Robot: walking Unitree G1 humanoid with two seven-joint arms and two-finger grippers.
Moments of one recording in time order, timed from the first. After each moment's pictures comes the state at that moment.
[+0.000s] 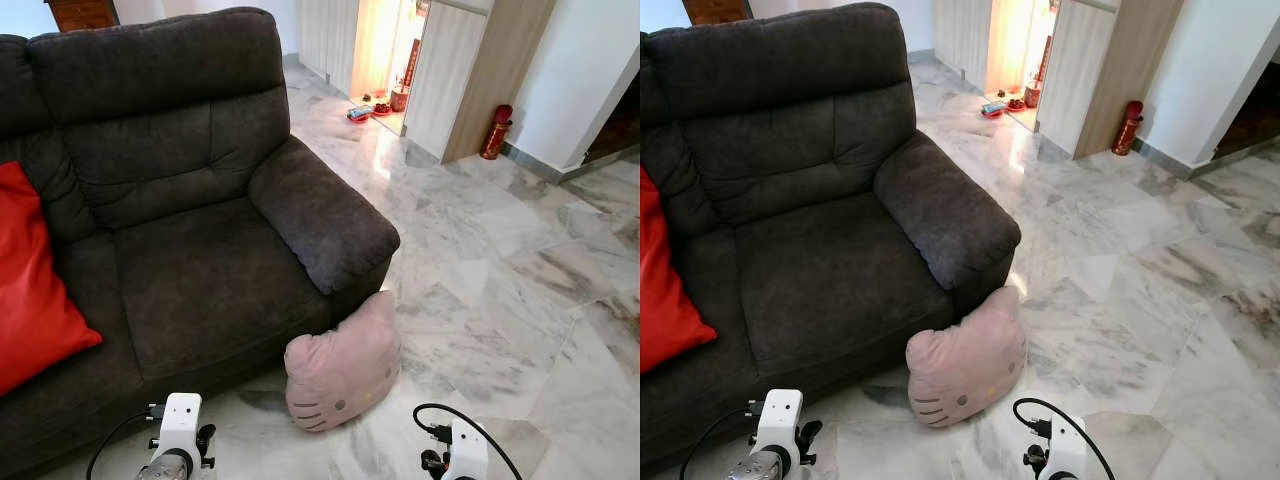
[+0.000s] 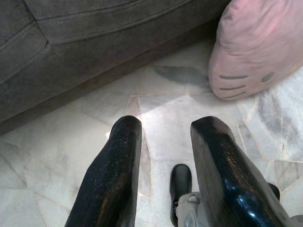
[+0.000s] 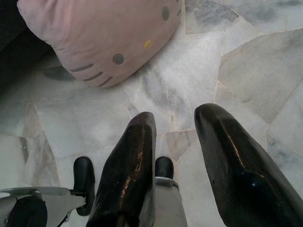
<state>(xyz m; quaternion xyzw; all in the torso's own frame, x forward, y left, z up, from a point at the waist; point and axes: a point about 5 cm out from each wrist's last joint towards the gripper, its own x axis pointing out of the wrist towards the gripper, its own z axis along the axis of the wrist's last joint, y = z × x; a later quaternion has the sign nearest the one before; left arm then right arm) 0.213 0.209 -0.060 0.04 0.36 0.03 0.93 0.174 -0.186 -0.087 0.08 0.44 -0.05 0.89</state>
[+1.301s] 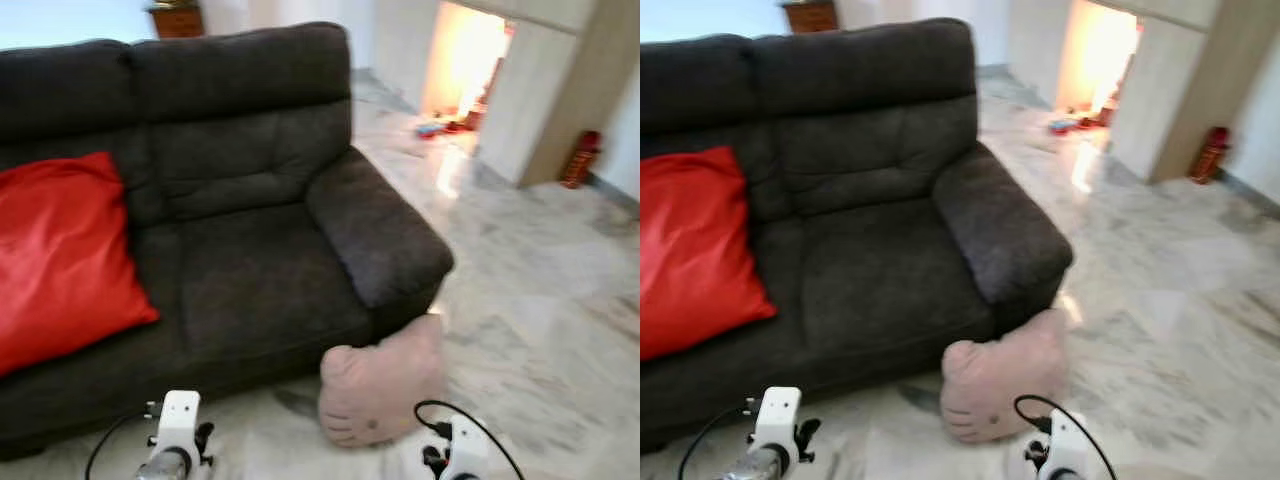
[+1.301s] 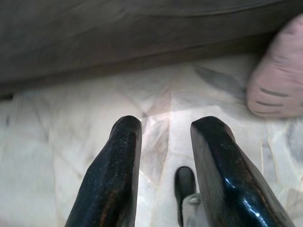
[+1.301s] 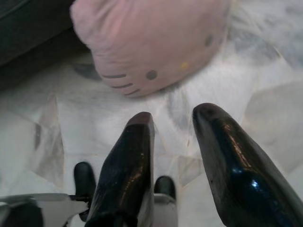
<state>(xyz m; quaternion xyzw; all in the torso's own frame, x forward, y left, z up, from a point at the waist) 0.217 0.205 -0.059 0.04 0.36 0.03 0.93 0.173 -0.197 -0.086 0.08 0.44 -0.07 0.89</state>
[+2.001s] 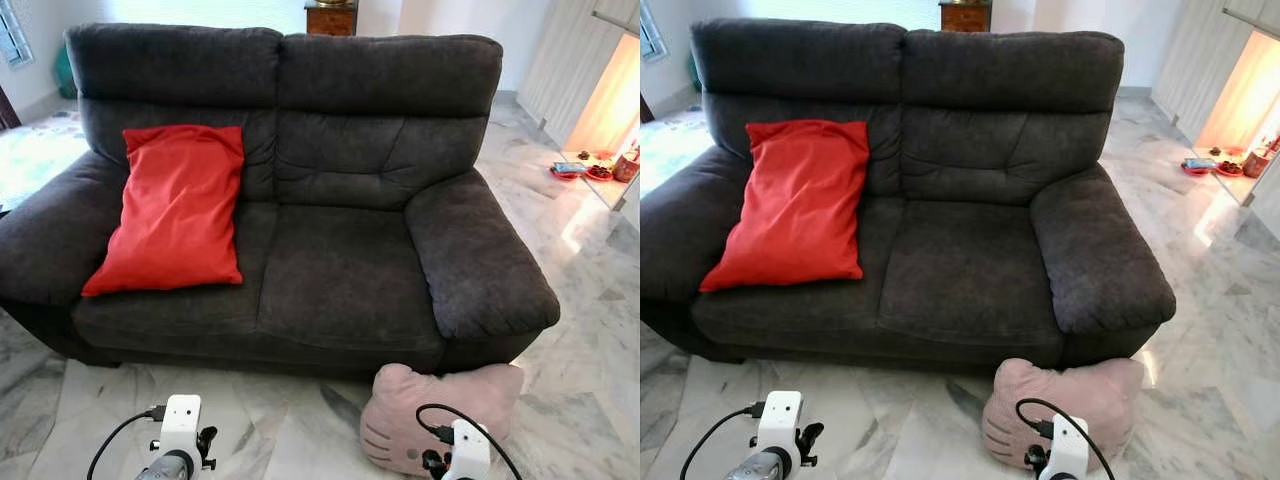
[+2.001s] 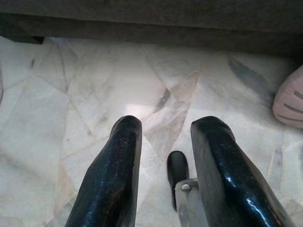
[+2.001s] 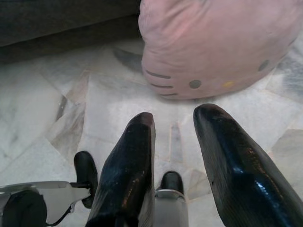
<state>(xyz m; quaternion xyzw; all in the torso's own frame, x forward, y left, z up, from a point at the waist) 0.212 0.210 -0.060 0.04 0.36 0.03 0.93 0.173 -0.185 -0.088 0.10 0.43 -0.06 0.89</state>
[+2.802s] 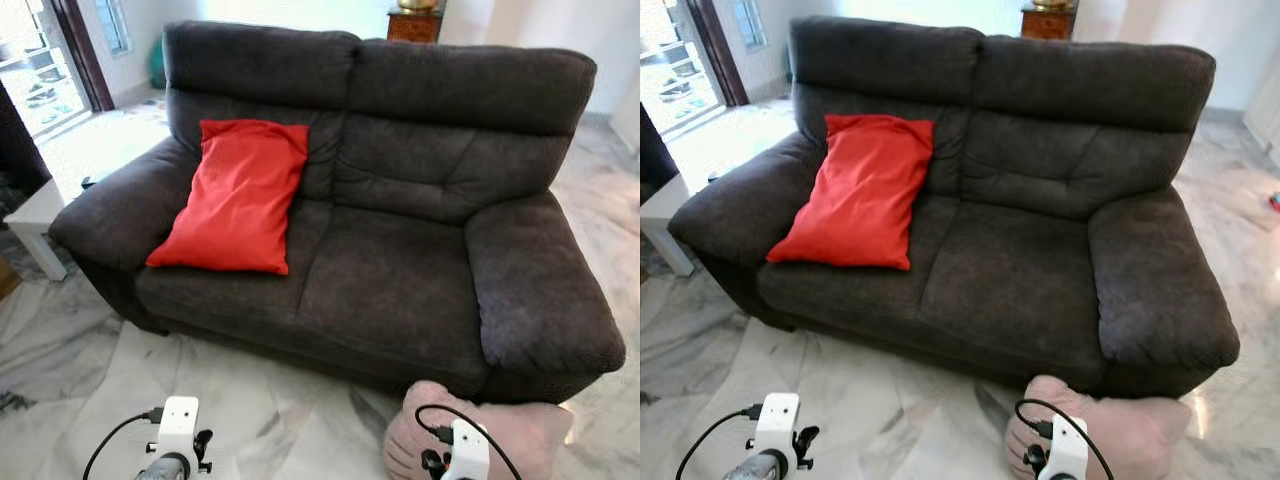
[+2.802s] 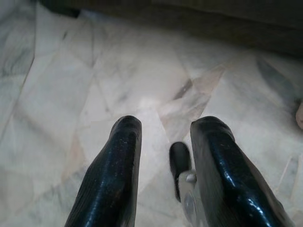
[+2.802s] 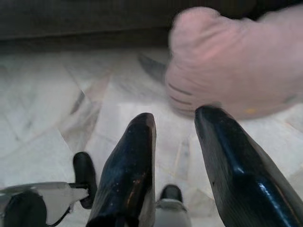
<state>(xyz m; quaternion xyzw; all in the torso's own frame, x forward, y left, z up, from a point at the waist) 0.211 0.215 -0.061 0.05 0.37 0.04 0.93 0.179 -0.181 -0.085 0.10 0.43 -0.06 0.90</state>
